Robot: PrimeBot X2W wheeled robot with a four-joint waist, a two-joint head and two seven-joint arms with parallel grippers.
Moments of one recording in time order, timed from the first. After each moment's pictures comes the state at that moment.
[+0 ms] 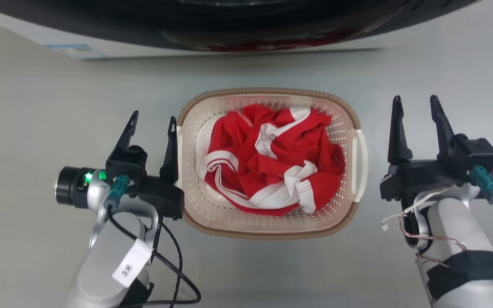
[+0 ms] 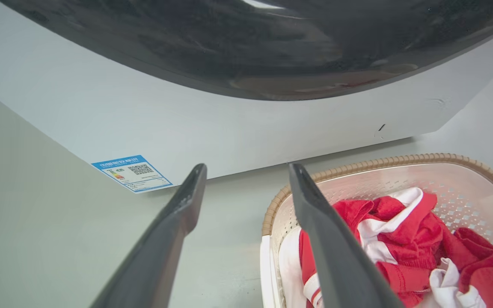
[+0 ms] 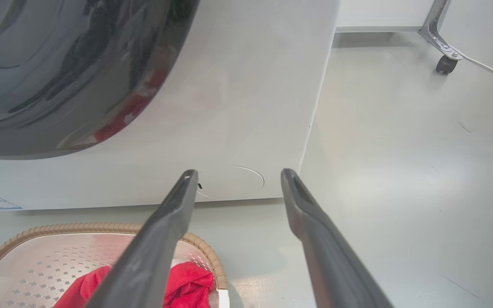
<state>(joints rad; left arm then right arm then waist) -0.55 0.04 -0.22 0.52 -0.10 0.07 -0.22 -0.53 -0.07 0.11 0.40 0.15 -0.07 -0.26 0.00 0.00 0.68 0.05</state>
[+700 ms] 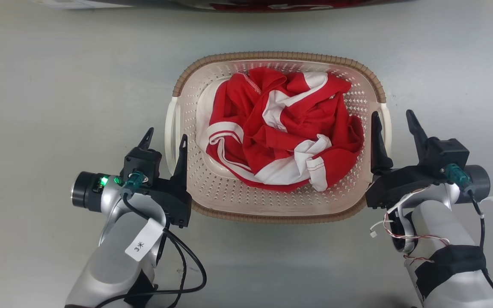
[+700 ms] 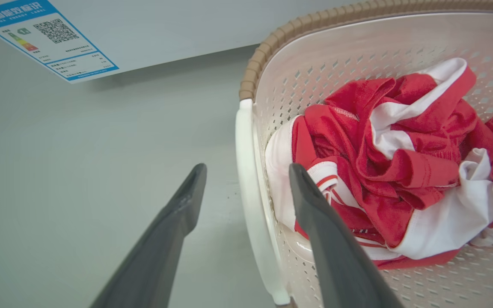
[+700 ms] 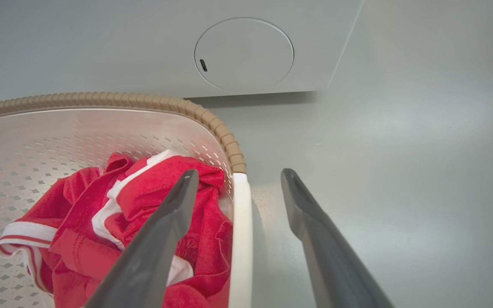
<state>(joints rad) -0.65 0.03 -0.31 0.78 -0.18 0.04 -0.23 -0.61 -0.07 0.19 0.60 0.18 -0.06 -0.26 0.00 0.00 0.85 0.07</state>
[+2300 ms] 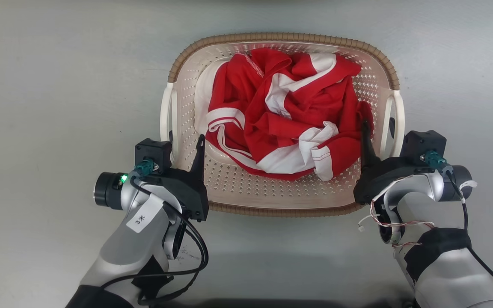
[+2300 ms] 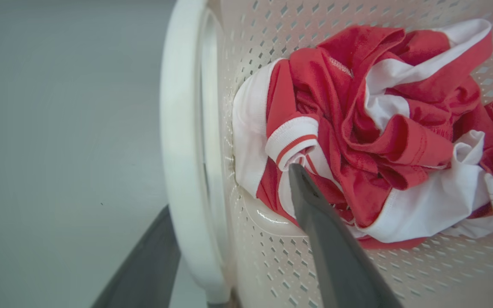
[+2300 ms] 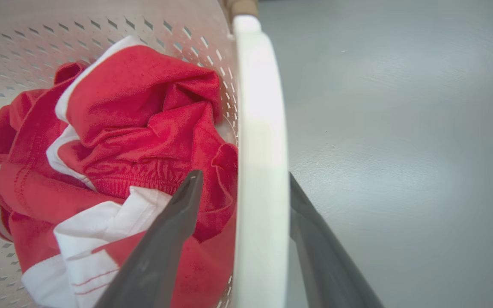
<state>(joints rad) -0.76 0.03 -0.60 0.92 -0.60 0.08 -0.24 -0.75 -0.07 0.34 0.88 0.34 -0.11 -0.26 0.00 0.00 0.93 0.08</state>
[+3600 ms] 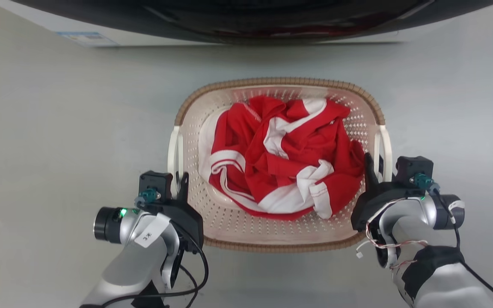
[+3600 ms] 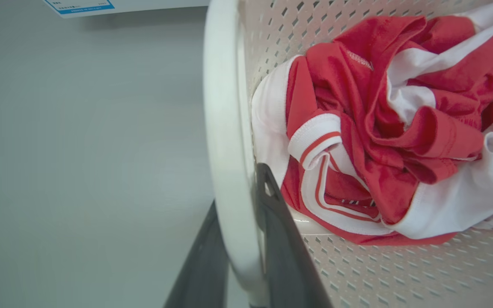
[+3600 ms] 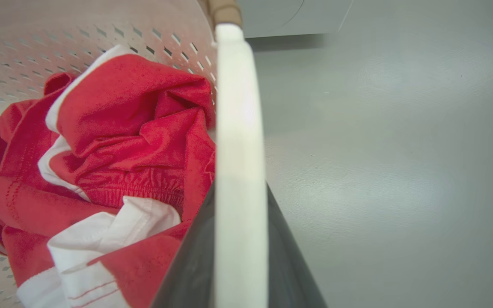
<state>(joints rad) -0.73 0.05 -0.77 1.02 -0.75 0.11 -0.24 -0.74 -0.08 0.51 1.00 0.51 -0.12 -0.26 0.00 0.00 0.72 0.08</state>
